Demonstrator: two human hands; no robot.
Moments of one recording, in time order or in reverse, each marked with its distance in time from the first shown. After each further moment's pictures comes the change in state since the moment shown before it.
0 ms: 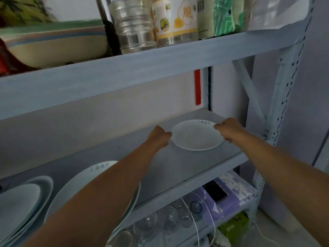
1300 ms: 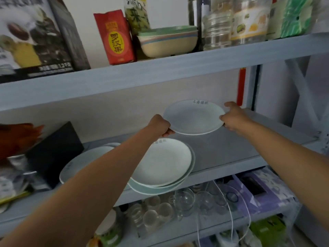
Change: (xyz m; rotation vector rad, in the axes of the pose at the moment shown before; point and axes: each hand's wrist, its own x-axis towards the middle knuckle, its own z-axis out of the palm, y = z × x) left_hand -0.144 -0.061 -0.171 -0.159 0.141 -0.042; right_hand -0.122 -0.111 0.076 0.158 -0.098 -0.268
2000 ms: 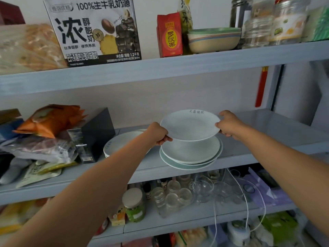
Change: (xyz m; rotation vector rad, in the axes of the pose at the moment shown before) left_hand -0.078 -0.096 -0.096 -0.100 0.004 -0.113; right_hand -0.089 -0.042 0.092 -0.104 -0.134 -0.023
